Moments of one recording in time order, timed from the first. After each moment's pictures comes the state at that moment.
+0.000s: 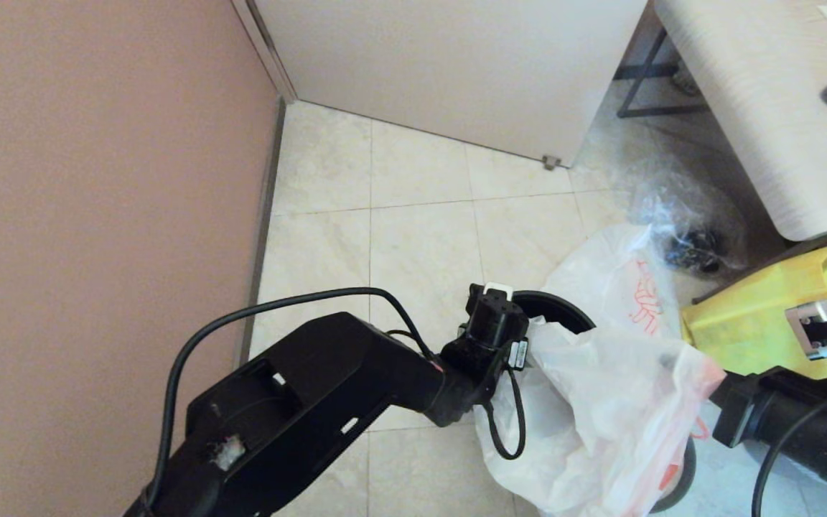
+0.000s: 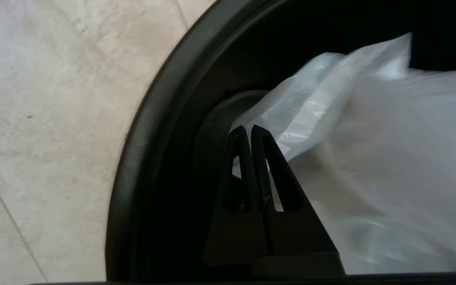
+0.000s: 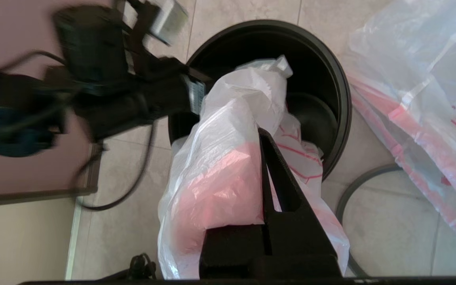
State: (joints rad) left arm -0.81 2.58 -1.69 -0.50 0.41 -0.11; right arm 0.22 1.54 -0.16 -1.24 0.29 0.20
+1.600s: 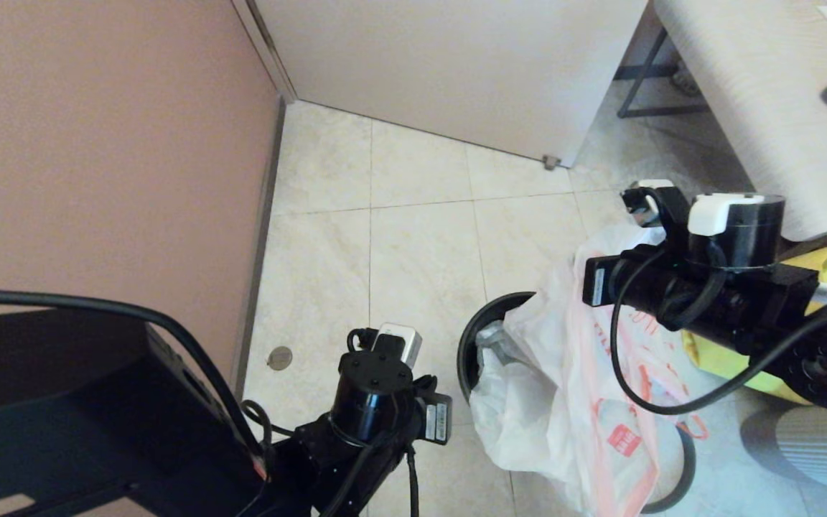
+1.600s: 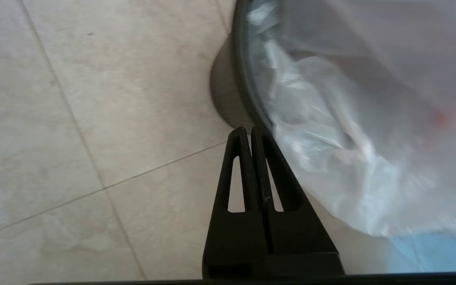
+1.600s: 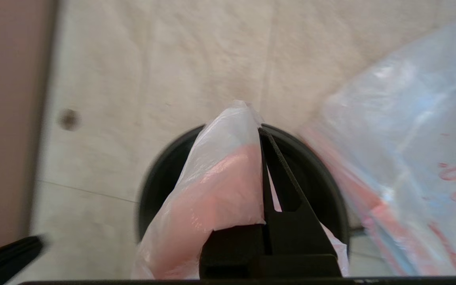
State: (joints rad) left arm -0.85 2.01 -0.61 -1.00 0.40 -0.23; right arm 0.43 1.77 -0.98 -0.60 -0.09 0.10
